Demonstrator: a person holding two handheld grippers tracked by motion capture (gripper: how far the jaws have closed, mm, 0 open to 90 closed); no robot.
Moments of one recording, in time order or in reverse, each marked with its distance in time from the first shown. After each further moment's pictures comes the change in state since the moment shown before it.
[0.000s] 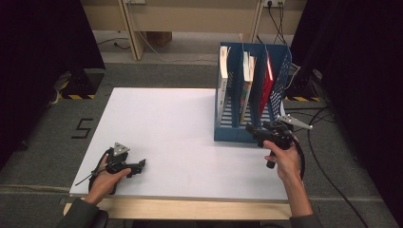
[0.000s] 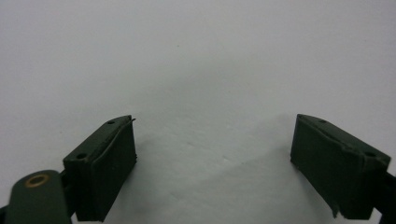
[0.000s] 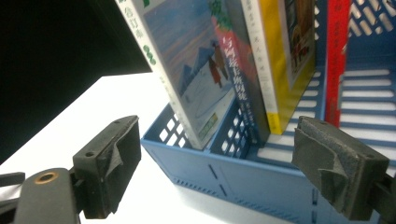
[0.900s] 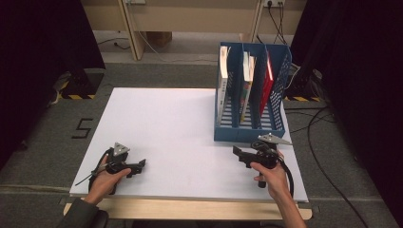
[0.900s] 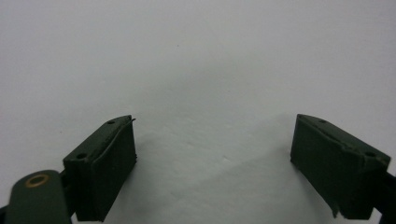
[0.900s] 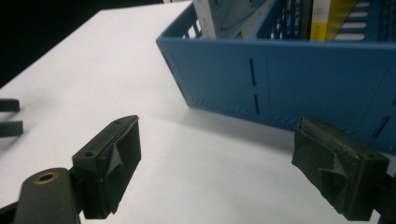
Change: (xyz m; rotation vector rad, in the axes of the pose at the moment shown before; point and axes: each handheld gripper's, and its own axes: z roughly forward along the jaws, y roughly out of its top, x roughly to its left) left arm 0.000 0.000 0.000 0.000 0.000 0.002; right arm 0.023 -0.061 0.011 0.172 0.003 -0.062
